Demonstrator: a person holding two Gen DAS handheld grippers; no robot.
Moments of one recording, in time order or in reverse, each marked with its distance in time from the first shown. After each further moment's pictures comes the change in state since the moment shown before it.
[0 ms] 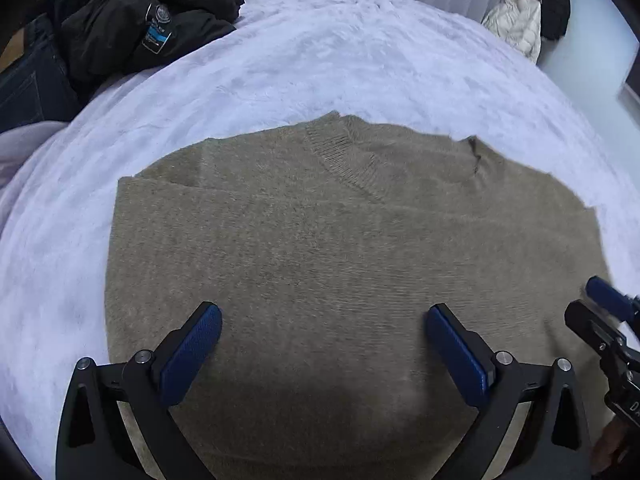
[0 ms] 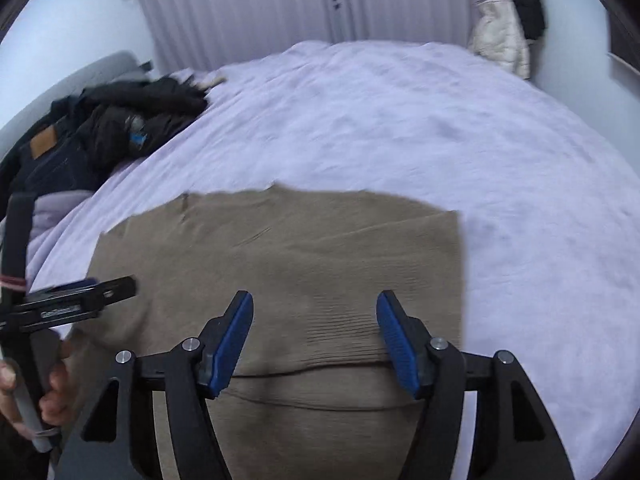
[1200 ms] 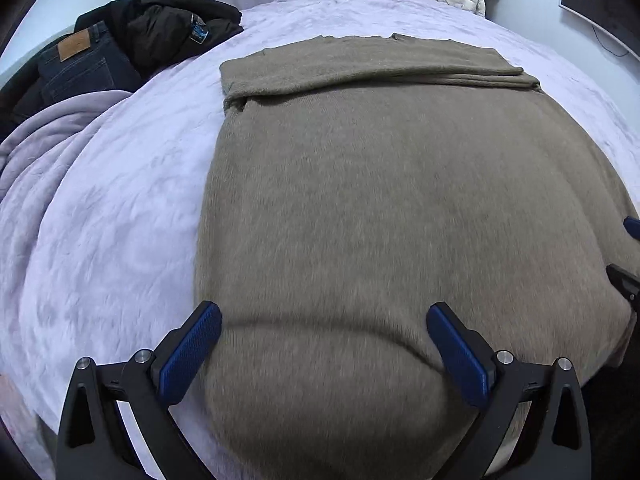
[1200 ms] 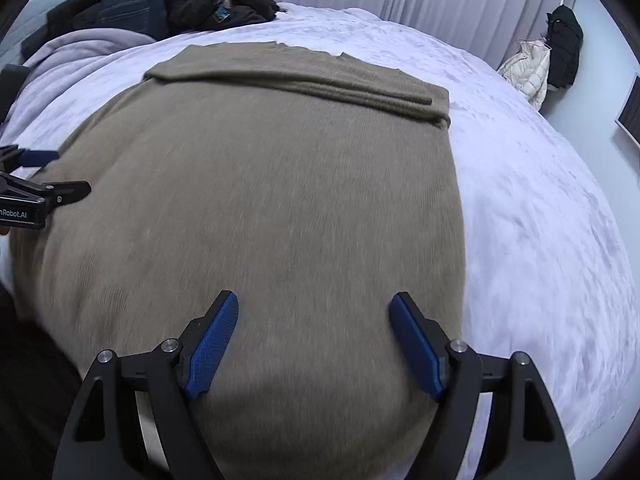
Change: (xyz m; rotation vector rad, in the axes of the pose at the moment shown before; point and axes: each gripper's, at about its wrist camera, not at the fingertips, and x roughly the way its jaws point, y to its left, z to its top) left arm -0.128 0.041 -0.259 0.176 -0.054 0.009; right arm -0.139 0.044 -0.251 -0.274 0.059 -0.172
